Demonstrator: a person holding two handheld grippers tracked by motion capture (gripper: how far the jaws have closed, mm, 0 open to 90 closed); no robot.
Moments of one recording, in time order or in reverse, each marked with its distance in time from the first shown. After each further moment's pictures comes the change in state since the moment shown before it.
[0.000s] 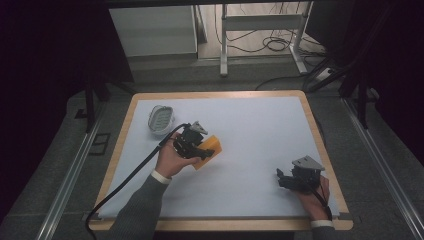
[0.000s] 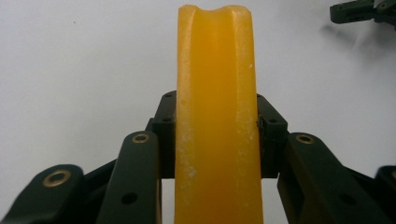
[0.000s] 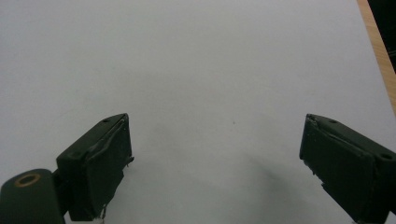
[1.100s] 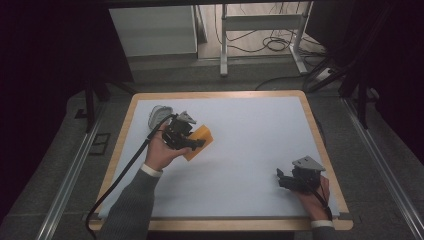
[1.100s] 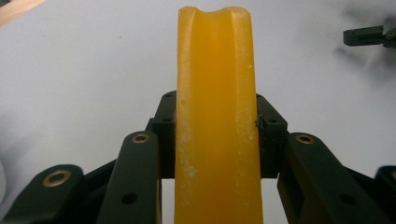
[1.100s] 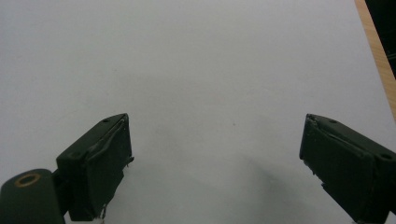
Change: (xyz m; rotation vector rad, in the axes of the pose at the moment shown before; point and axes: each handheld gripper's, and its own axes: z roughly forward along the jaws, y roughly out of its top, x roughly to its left) left arm 0.023 0.004 -0.032 -0.037 0.051 -0.031; right arm 0.000 0.000 -0.001 -0.012 0.004 -0.004
